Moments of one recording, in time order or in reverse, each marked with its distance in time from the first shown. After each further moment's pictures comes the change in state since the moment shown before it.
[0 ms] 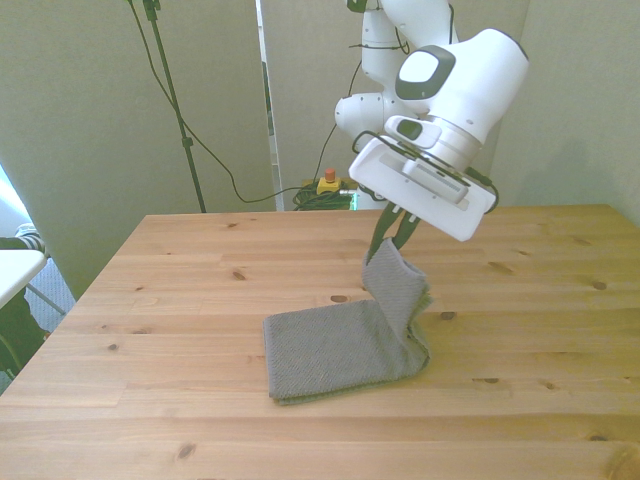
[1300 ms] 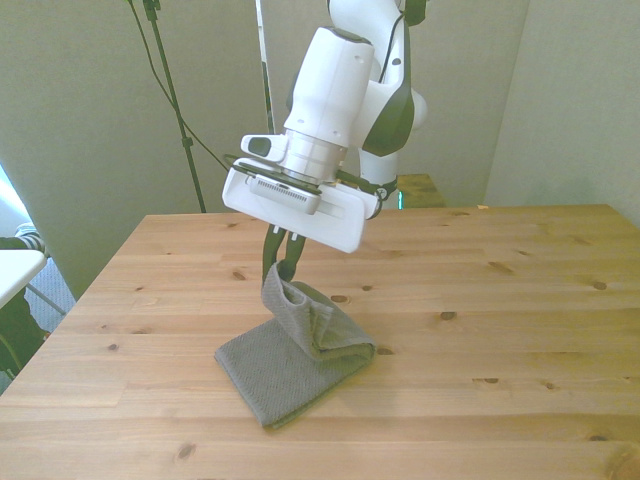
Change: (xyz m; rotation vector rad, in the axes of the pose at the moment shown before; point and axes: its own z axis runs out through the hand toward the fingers) arm 0.132 0.067 0.104 0.081 -0.150 0.191
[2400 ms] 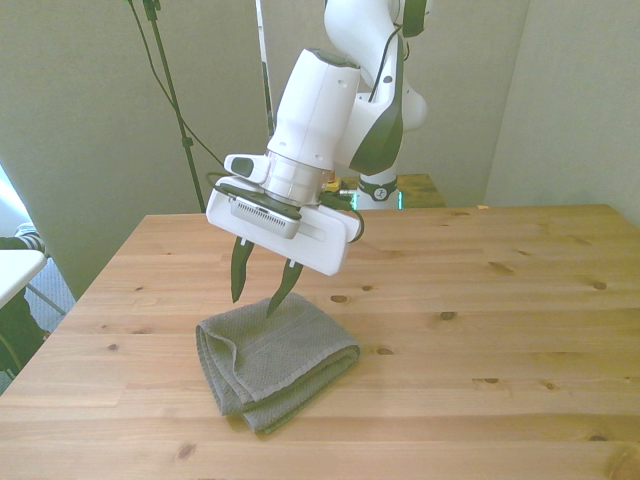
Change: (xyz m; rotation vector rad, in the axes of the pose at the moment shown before) arm -0.011 -0.013 0.004 0.023 -0.052 -0.016
